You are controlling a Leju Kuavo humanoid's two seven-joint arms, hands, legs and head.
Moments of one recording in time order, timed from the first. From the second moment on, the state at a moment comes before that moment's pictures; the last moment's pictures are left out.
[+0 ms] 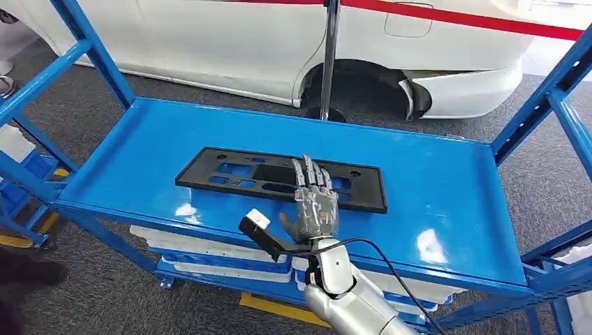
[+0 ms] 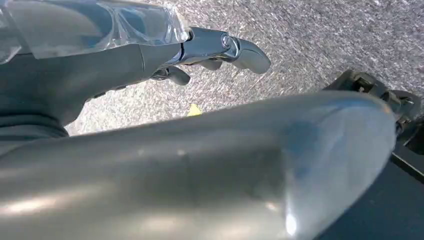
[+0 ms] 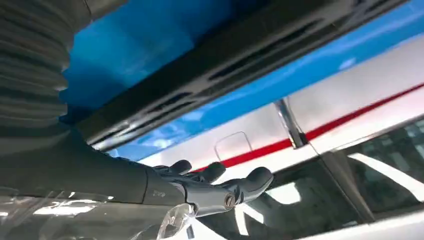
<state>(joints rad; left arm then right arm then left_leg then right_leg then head) -0.21 -0.03 -1.30 -0.25 0.38 0.04 0.16 -0.56 0.18 1.12 -0.96 0.97 -0.57 0.22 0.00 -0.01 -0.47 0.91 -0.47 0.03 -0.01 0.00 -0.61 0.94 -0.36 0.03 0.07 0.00</state>
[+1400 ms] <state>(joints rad) -0.20 -0.02 -1.29 -0.25 0.34 0.06 0.14 -0.47 0.10 0.88 -0.91 1.26 -0.67 0.15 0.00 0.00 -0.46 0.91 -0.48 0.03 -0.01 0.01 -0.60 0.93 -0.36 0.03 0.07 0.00</state>
